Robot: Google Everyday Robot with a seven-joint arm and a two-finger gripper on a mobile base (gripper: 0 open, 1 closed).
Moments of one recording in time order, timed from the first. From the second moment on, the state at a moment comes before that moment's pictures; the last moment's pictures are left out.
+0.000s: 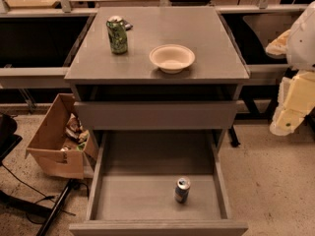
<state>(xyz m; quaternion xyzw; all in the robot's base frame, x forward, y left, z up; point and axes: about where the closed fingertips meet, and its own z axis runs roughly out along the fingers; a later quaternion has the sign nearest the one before) 0.438 -0.217 0.976 -0.60 0.78 -0.03 0.16</state>
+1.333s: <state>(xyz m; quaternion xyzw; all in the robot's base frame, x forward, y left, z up) 0.432 -0.184 0.828 -0.59 0.77 0.13 0.23</state>
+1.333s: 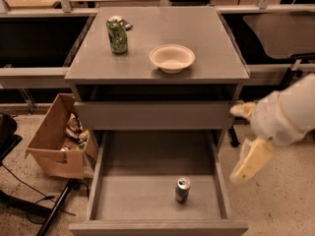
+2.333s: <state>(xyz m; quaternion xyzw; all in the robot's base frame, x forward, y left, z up) 0.482 -0.146 0.695 -0.51 0.72 0.25 0.40</state>
